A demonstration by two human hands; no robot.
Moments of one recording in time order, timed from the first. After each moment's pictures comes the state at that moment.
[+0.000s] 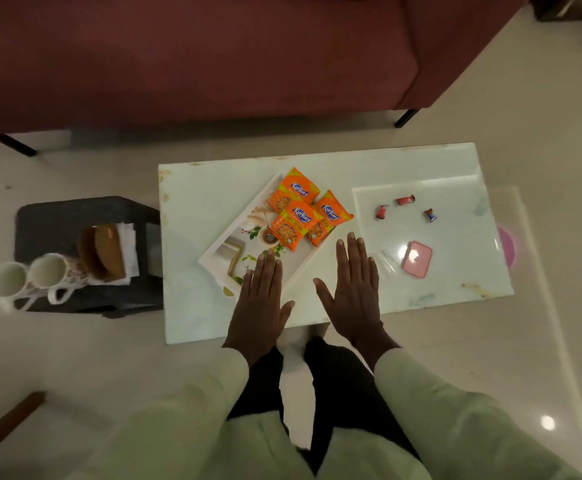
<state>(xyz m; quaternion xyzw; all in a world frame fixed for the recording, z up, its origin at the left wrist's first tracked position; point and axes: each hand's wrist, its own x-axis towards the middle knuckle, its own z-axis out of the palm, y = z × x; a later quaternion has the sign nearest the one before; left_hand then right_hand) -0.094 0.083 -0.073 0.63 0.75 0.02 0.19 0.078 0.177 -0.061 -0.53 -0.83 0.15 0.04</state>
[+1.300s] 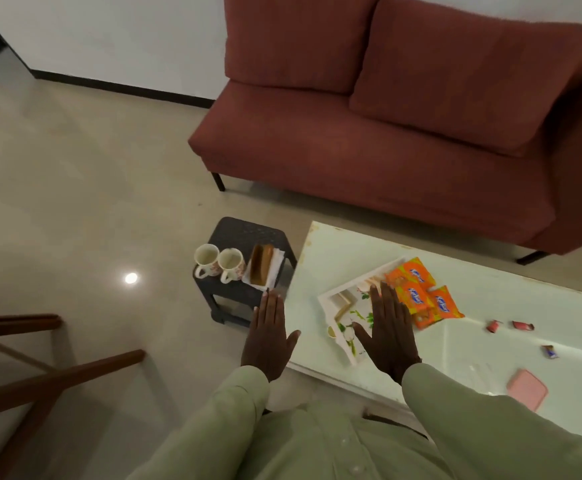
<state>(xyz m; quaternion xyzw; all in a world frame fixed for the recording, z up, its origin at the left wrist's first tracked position) -0.210 -0.087 0.003 0.40 0.90 0.06 0.15 -0.044 0.114 -0.008 -0.35 -0.92 0.16 -0.02</state>
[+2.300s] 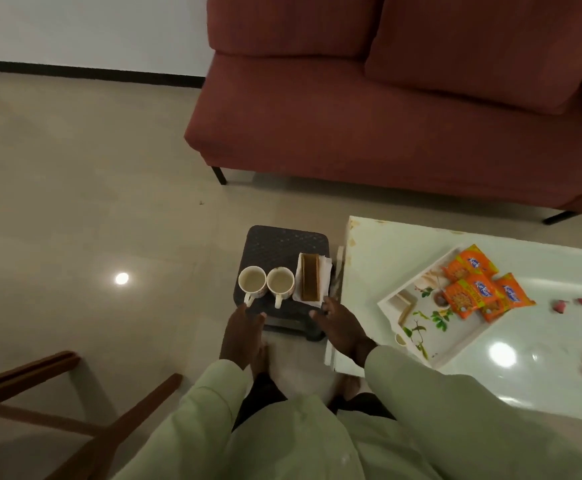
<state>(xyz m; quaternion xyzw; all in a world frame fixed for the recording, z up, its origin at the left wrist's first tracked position) -0.478 -0.161 0.000 0.10 0.87 0.30 0.37 -0.330 -0.010 -0.029 -0.45 -0.70 0.55 -0.11</state>
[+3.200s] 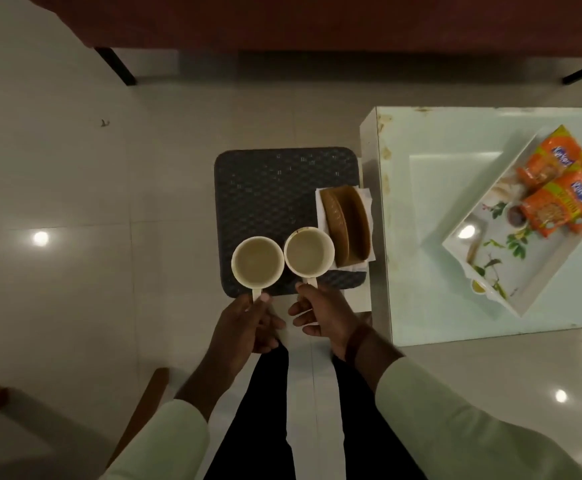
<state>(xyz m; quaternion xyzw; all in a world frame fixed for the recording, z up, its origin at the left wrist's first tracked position) -0.605 -0.161 -0.201 0.04 0.70 0.35 0.63 -0.482 -0.060 -0.198 -0.66 -0.30 0.69 -0.07</state>
